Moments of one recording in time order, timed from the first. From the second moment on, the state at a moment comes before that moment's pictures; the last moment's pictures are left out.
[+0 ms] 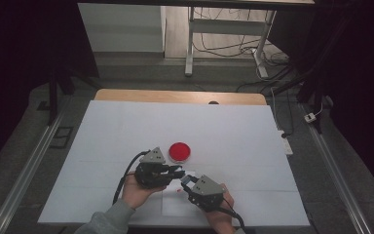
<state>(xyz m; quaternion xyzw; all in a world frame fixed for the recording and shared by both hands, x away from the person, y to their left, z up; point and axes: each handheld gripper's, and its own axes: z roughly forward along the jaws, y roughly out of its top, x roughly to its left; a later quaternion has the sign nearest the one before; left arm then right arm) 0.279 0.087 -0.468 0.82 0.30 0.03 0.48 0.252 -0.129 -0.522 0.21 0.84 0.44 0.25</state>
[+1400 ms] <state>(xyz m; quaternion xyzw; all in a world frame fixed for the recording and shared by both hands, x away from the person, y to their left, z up) 0.277 0.081 -0.472 0.81 0.31 0.03 0.50 0.251 -0.131 -0.521 0.21 0.83 0.44 0.27</state>
